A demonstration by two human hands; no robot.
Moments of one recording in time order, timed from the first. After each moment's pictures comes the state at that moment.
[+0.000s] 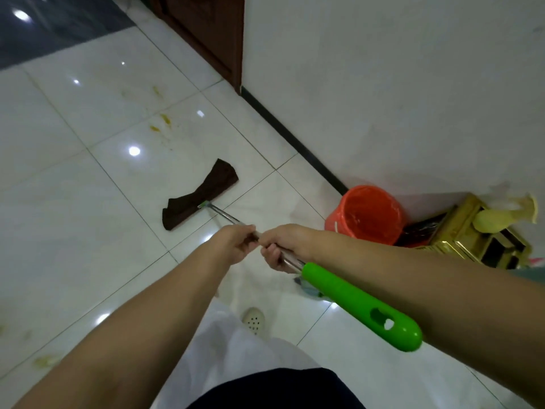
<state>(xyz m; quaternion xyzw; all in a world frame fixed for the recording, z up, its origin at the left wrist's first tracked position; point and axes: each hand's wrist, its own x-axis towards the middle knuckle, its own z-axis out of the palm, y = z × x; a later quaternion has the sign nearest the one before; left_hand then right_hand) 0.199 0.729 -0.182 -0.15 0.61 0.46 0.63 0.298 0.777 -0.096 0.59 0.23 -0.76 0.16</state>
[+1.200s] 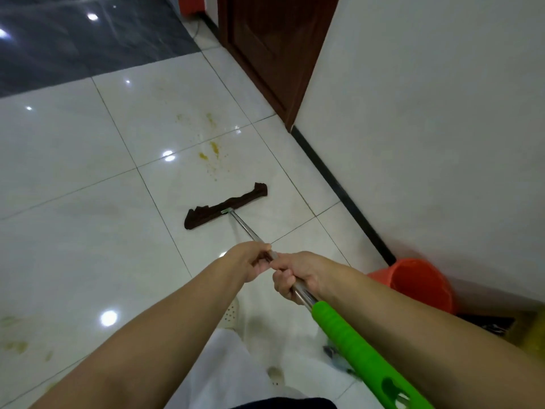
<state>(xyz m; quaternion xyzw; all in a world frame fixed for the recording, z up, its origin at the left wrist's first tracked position) -0.029 0.798 -0.186 -0.22 0.56 0.49 0.63 0.070 0.849 -0.093 0.58 0.21 -0.77 0.18</state>
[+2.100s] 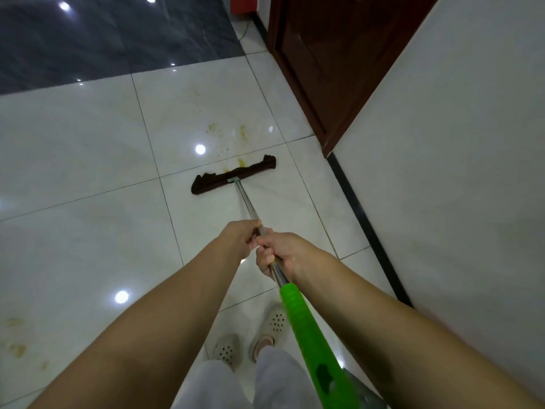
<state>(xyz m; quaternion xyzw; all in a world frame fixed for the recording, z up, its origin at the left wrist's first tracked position) -0.240 0.963 -0.222 -0.28 0.59 0.54 0.53 -0.158 1.015 -0.151 0.54 0.26 -0.78 0.19</state>
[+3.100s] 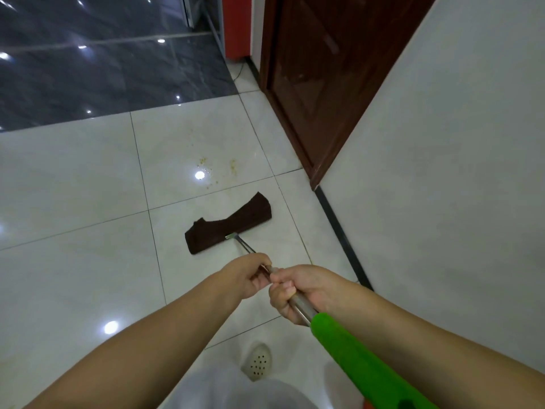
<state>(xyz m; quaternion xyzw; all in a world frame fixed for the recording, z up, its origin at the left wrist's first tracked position) -0.203 1.053 -0.147 -0.25 0.57 0.54 0.56 -0.117 1.128 -0.070 0.54 0.14 -0.80 0.23</state>
